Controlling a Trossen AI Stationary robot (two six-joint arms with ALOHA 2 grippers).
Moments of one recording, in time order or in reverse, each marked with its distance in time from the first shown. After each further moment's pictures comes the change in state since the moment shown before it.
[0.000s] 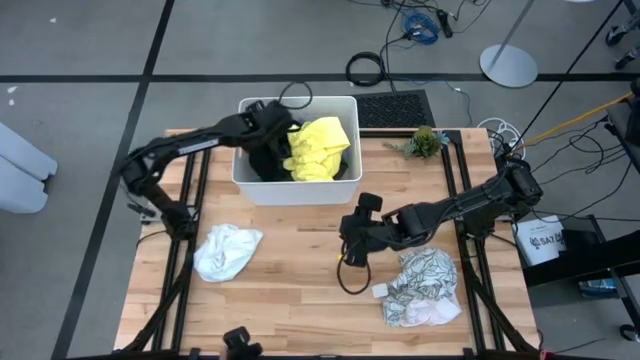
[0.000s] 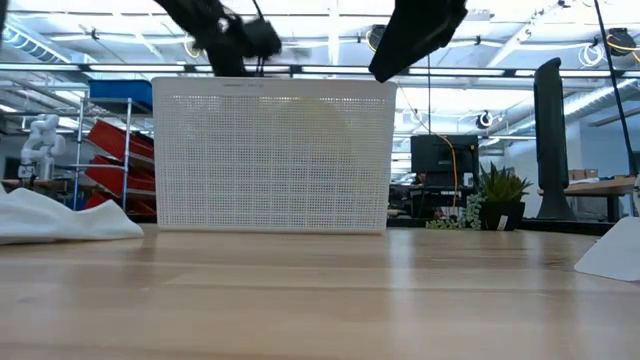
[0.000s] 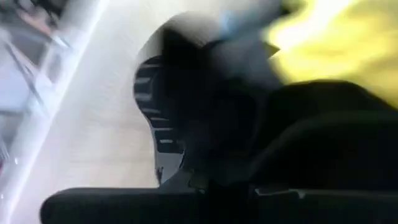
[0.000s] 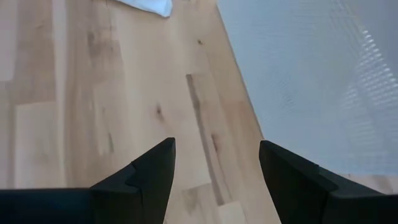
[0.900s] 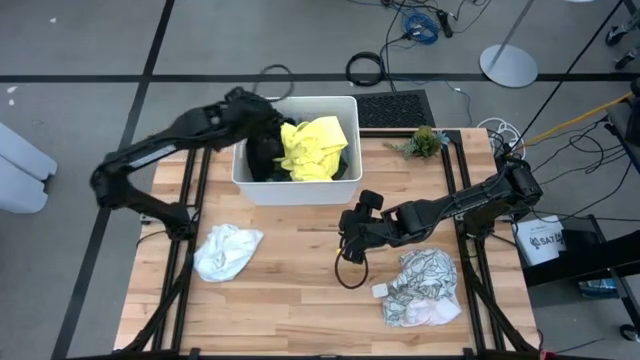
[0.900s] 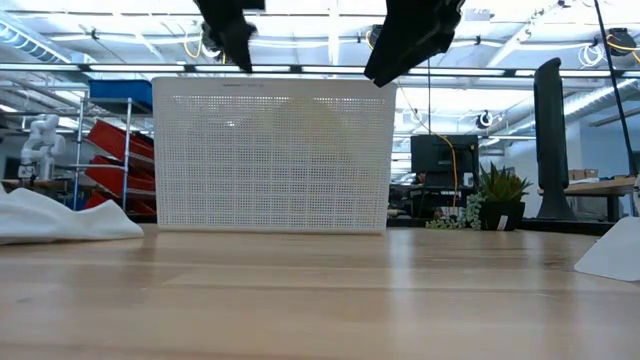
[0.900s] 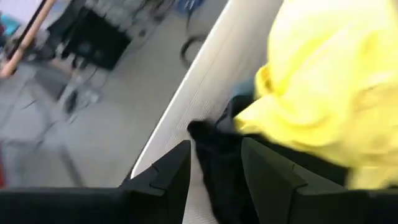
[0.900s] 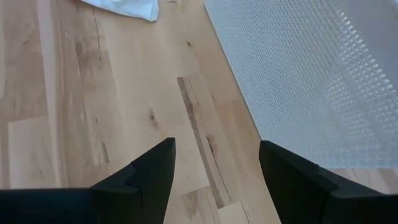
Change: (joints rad) left arm -0.141 -0.214 0.244 -0.303 -0.059 -0.051; right arm -0.028 0.000 0.000 0.003 -0.003 0.060
